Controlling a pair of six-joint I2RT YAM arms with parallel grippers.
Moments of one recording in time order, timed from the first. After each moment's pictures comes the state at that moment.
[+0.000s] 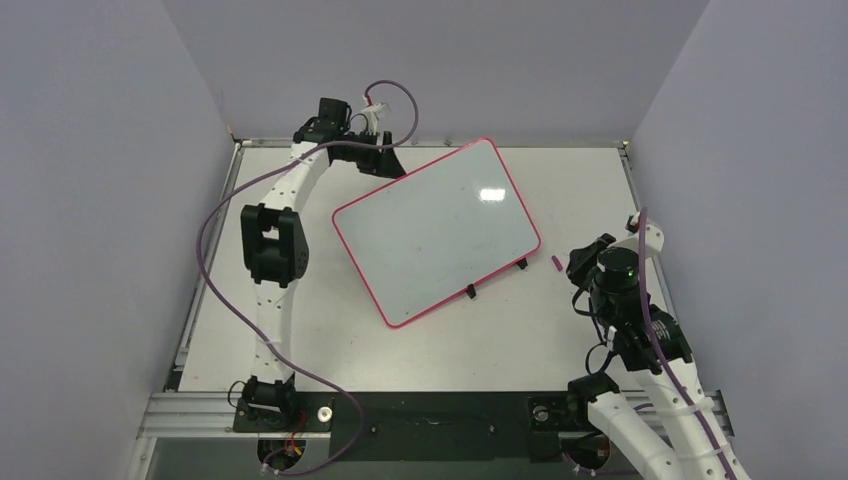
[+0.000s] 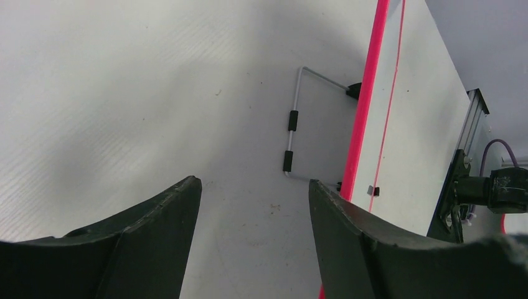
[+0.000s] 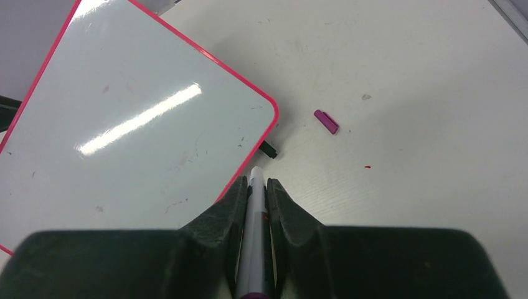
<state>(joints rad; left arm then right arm) -0.20 2.37 2.26 -0.73 0.87 0.00 0.32 0.63 0.82 -0.66 0.40 0.64</state>
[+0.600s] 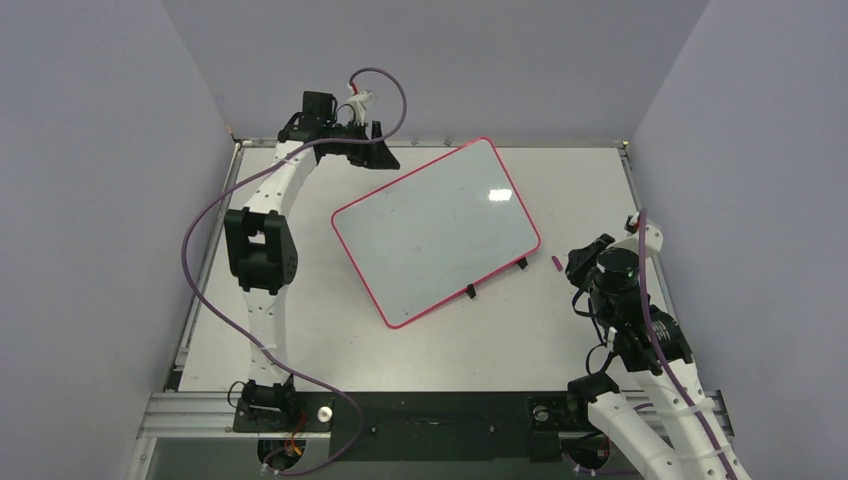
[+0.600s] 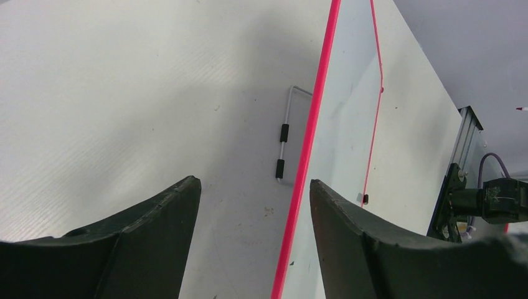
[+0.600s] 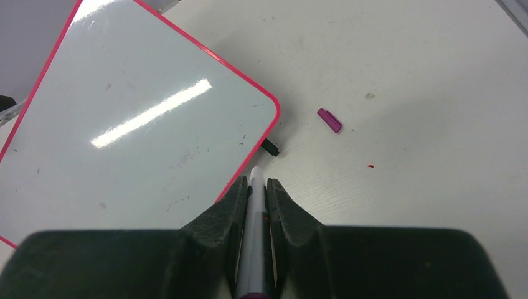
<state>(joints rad) -0.17 2.24 2.14 -0.61 0.88 -0.06 0.33 0.63 0.82 -0.66 0.40 0.64</state>
